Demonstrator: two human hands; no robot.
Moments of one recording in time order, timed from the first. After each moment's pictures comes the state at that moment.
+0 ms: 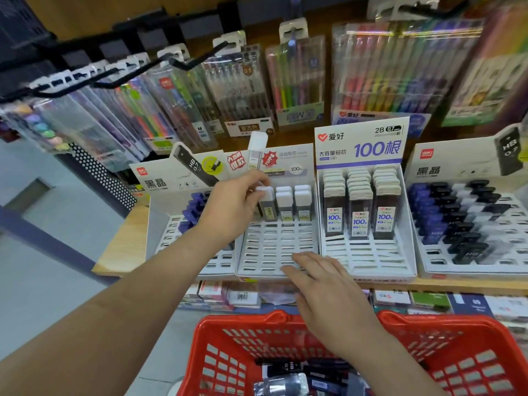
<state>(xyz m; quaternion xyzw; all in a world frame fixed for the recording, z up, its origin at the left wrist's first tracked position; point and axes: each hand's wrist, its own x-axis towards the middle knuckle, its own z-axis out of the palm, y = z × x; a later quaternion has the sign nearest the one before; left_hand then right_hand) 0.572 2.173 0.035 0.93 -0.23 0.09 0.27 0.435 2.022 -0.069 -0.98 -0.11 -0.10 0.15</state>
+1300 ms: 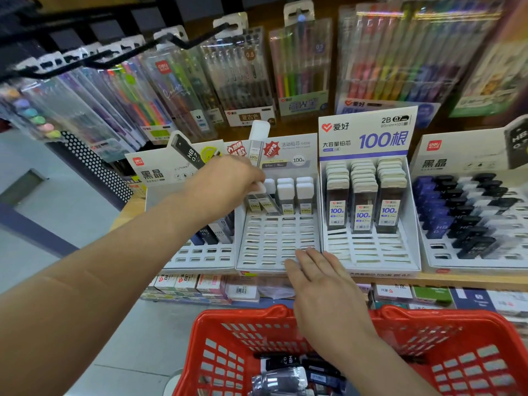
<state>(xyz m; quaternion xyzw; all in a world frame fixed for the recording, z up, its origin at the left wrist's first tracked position) 0.594 2.181 0.066 0.93 -0.35 0.06 -0.09 0.429 2.042 -0.074 -0.98 -0.07 -0.17 0.10</state>
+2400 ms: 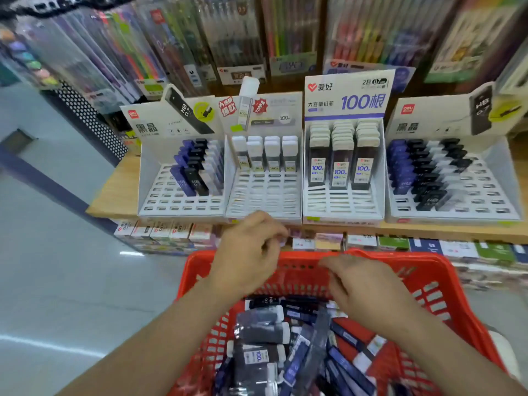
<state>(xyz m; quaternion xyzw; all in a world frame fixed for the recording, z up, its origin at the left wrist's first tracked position) 0.429 2.168 -0.028 0.90 -0.29 0.12 0.31 0.360 1.961 -0.059 -0.98 -0.13 0.05 0.14</state>
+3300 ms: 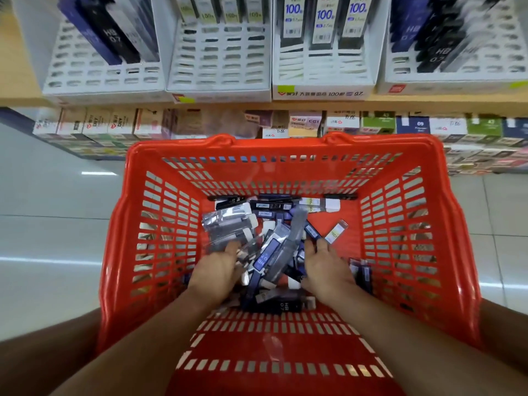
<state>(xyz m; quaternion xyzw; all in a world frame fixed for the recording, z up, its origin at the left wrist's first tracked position) 0.286 2.219 -0.218 0.94 -0.15 -0.29 0.05 0.240 1.998 -0.225 -0.93 0.05 0.36 0.07</state>
